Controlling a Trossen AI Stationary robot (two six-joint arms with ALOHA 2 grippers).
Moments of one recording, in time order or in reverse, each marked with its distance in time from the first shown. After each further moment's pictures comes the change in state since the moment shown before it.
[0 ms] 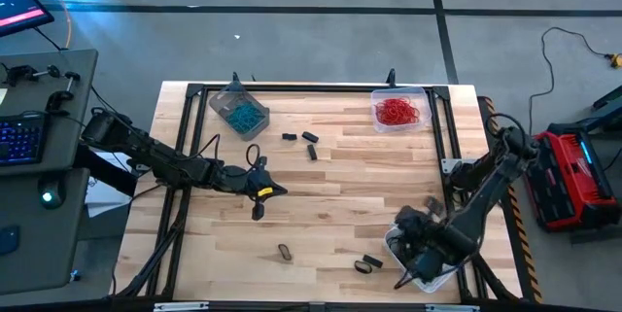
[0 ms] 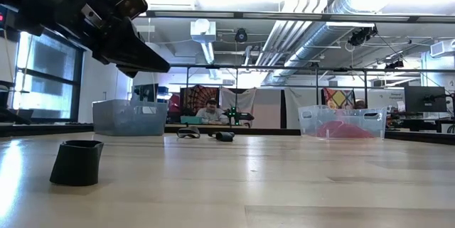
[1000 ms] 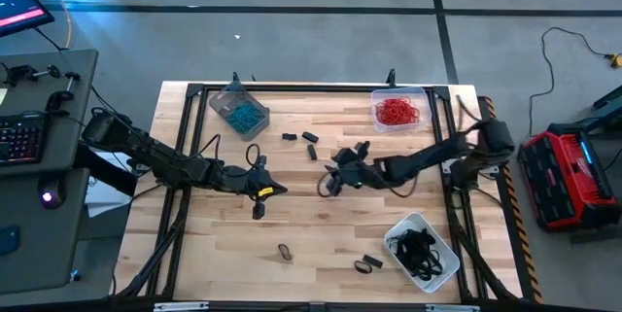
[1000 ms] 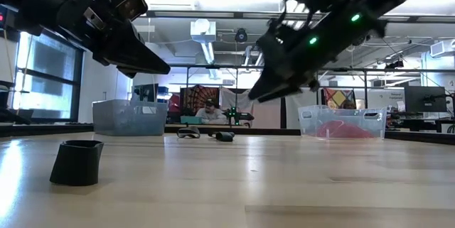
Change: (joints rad) left arm 0.000 0.000 0.000 -0.009 -0.022 0.001; right arm -0.757 0.107 -0.443 1.488 0.213 -1.016
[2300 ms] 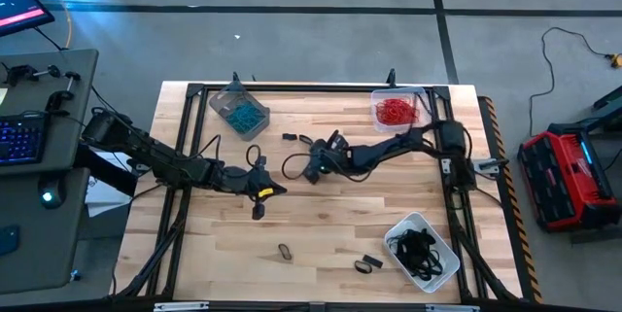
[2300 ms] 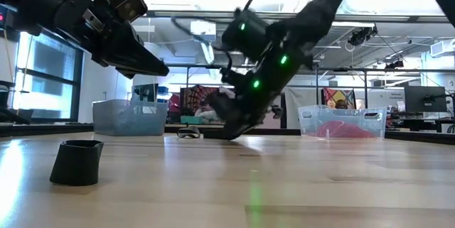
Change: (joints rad) left arm -0.005 0.000 0.000 -0.013 -0.004 -0.001; right arm -0.166 0.378 0.350 -0.153 -0.087 -0.033
